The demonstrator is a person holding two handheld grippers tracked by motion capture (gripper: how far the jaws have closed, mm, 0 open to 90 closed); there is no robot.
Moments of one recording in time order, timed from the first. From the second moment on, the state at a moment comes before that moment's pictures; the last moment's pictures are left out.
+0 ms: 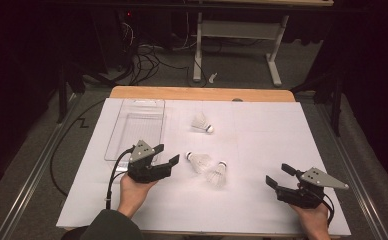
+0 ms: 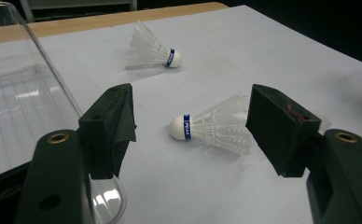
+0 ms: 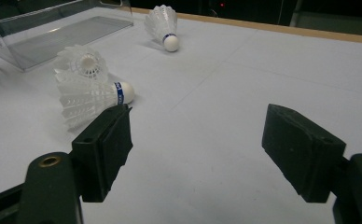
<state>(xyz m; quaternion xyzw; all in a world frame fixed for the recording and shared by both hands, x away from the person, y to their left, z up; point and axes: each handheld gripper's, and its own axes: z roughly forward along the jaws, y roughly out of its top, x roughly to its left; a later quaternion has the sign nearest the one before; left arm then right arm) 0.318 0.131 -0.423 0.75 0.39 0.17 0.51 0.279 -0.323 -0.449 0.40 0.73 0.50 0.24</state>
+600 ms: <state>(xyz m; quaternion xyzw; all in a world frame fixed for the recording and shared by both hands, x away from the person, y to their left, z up) 0.330 0.109 -0.416 0.76 0.38 0.16 0.51 0.279 -0.323 -0.449 0.40 0.73 0.50 0.24</state>
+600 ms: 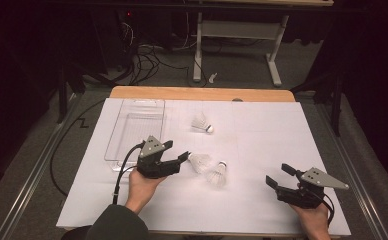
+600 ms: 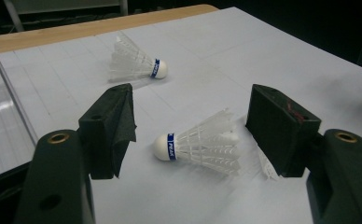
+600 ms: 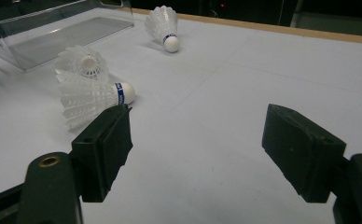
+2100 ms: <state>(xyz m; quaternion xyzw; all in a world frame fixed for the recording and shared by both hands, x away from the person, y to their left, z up) 0.351 0.077 -0.410 0.77 0.36 0.15 0.51 0.279 -0.322 -0.449 0.39 0.73 0.50 0.24</state>
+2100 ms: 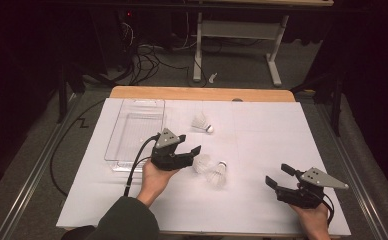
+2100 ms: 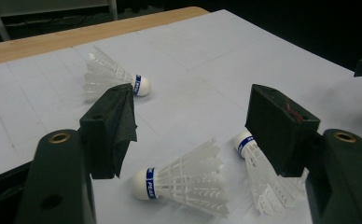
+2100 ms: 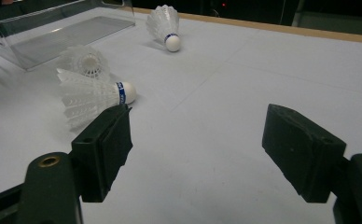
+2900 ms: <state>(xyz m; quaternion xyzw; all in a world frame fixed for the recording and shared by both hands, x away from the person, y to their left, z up) 0.363 0.061 -0.390 0.80 0.38 0.10 0.45 0.279 -0.323 -0.449 0.39 0.73 0.50 0.24</state>
